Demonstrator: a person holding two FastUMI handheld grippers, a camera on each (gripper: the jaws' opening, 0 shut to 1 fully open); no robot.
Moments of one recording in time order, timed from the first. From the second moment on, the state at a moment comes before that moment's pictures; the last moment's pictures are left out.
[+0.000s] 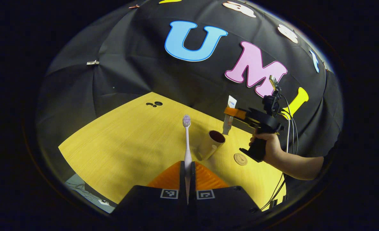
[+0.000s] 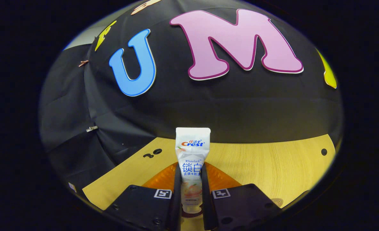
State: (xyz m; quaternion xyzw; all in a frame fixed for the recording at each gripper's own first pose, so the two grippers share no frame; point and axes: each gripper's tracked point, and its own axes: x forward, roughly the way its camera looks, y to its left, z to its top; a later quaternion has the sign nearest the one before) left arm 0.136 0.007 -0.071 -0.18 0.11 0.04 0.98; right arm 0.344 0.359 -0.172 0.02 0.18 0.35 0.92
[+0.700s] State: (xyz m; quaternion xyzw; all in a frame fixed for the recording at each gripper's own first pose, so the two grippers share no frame) left arm 0.148 -0.007 -0.073 -0.18 0.12 0.03 0.98; right arm 0.327 0.360 -0.238 0.00 0.21 0.35 0.91
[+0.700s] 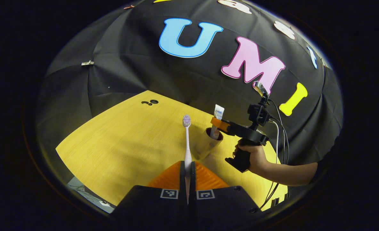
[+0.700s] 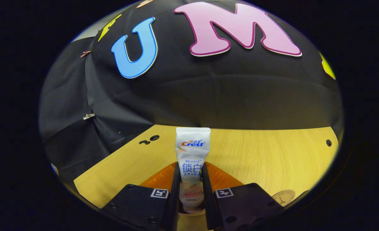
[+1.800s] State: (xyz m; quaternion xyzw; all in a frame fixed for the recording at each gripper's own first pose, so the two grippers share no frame) left arm 0.261 -0.104 0.029 -0.13 0.01 -0.10 0.99; right arm 0.298 0.176 -0.180 0.03 0.21 0.27 0.94
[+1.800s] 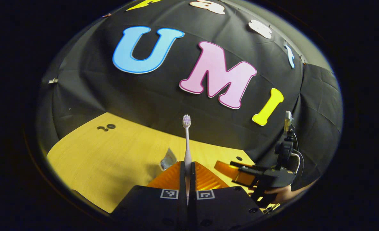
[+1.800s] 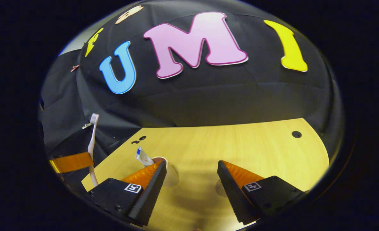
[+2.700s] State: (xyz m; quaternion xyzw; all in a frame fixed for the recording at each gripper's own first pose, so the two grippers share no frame) left arm 0.398 -0.125 0.049 -0.03 -0.07 -0.14 0.99; right arm 0.299 0.076 -0.212 0.04 0.25 0.19 0.95
